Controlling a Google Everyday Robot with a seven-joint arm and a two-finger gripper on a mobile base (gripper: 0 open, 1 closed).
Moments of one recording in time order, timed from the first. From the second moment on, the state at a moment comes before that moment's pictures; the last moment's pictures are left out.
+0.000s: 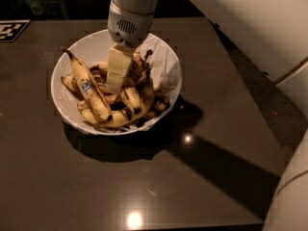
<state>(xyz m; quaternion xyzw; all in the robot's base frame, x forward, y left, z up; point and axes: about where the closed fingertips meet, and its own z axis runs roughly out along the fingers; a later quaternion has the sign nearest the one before) 0.541 0.065 0.936 -0.66 0.74 0.10 0.10</state>
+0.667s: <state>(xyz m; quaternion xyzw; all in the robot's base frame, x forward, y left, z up) 0.541 0.065 0.936 -0.66 0.74 0.10 0.10</state>
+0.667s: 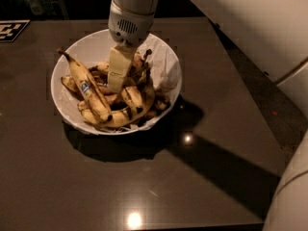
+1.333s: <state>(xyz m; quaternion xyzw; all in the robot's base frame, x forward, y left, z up) 0.548 0.068 0.942 -0.66 0.74 0.10 0.12</state>
